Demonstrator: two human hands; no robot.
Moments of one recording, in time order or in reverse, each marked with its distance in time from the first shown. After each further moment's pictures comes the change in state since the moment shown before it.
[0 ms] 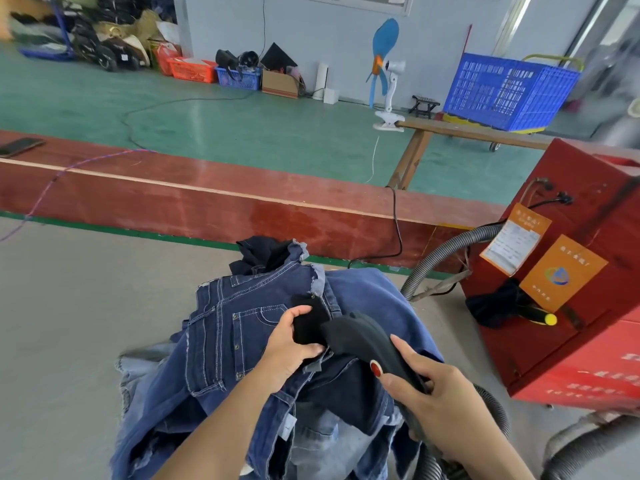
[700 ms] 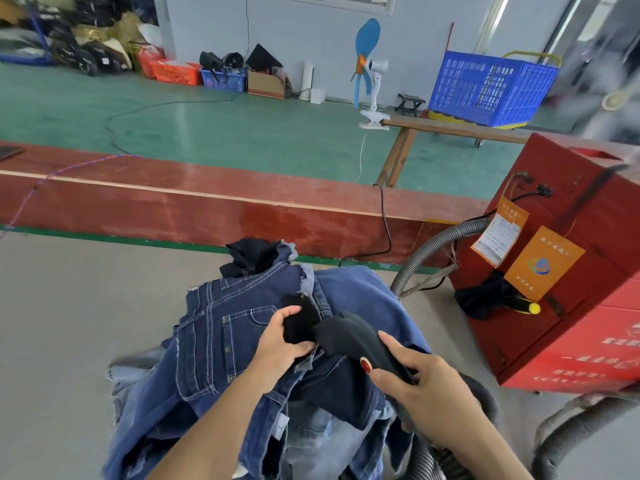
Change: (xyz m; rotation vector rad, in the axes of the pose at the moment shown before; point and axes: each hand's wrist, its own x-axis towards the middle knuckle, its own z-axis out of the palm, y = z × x) left_hand -0.003 0.003 0.001 0.053 0.015 0.013; right_hand 0.000 0.000 -0.003 -0.098 -0.031 -0.018
